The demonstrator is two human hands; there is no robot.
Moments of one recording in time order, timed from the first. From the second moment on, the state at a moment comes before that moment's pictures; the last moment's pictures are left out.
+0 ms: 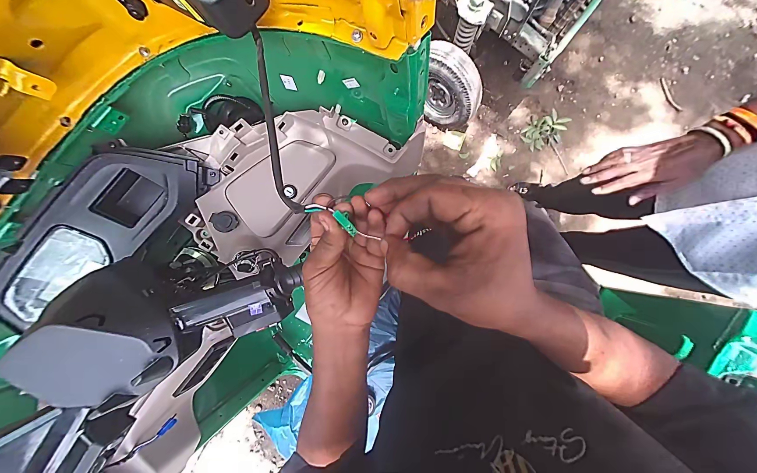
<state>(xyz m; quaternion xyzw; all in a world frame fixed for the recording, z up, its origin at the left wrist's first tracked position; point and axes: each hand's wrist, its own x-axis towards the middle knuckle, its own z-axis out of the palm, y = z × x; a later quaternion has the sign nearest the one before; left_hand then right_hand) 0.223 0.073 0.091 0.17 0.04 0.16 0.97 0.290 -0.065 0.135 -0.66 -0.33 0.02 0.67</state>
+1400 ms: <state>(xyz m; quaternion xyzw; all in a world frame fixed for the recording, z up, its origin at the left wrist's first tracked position) 0.223 0.073 0.089 0.22 0.04 0.16 0.96 0.299 -0.067 0.131 -0.66 -0.36 0.05 0.66</state>
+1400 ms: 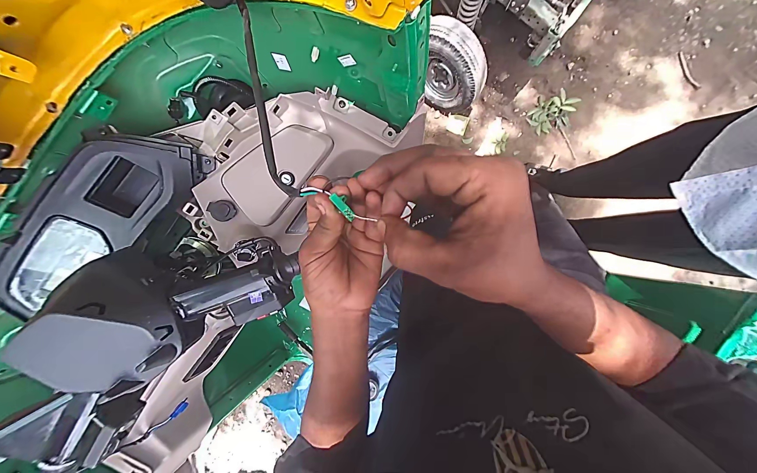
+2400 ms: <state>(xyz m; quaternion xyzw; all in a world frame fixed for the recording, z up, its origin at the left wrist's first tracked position) 0.227 0.069 0.083 0.24 0.05 0.21 0.95 0.294 -0.064 0.116 -0.68 -0.35 -0.02 0.65</state>
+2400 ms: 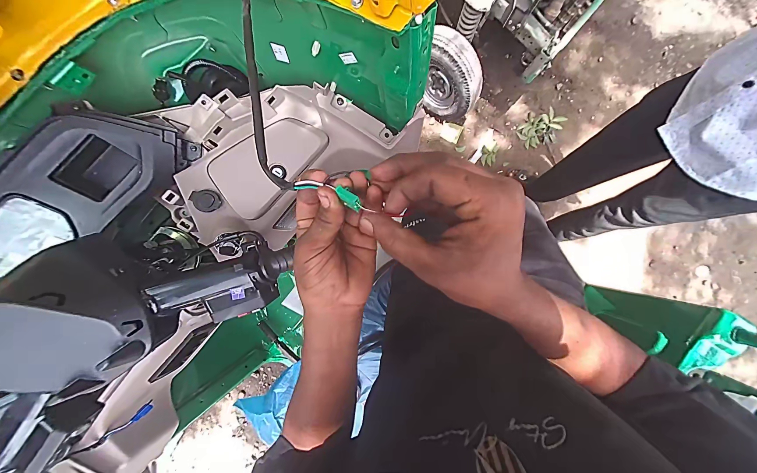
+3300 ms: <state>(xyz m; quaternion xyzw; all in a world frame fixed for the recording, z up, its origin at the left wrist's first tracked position) 0.233 0.063 0.081 0.31 0.06 0.26 0.91 0.297 -0.058 0.110 -0.69 -0.35 -0.06 0.63</state>
